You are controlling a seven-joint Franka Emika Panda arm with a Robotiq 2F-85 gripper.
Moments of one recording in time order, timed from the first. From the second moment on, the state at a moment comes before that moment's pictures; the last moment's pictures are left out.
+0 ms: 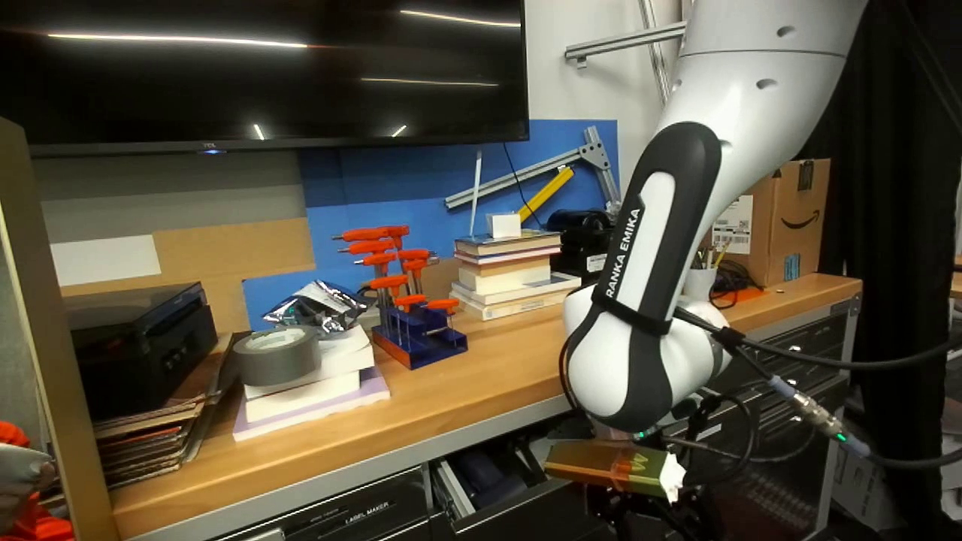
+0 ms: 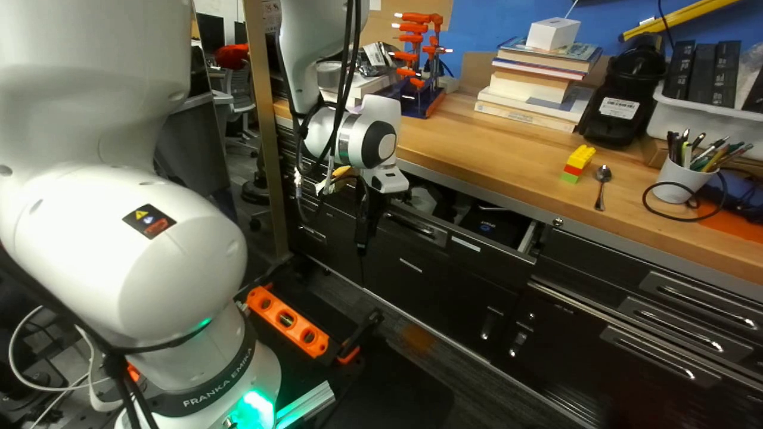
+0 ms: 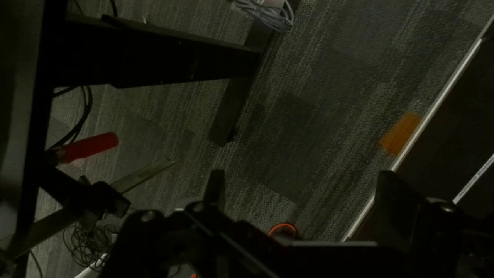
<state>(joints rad) 0.16 0.45 0.00 -2.45 -0.09 2.60 1.36</state>
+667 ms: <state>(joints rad) 0.24 0.53 0.03 -2.32 0.13 2.66 1.45</state>
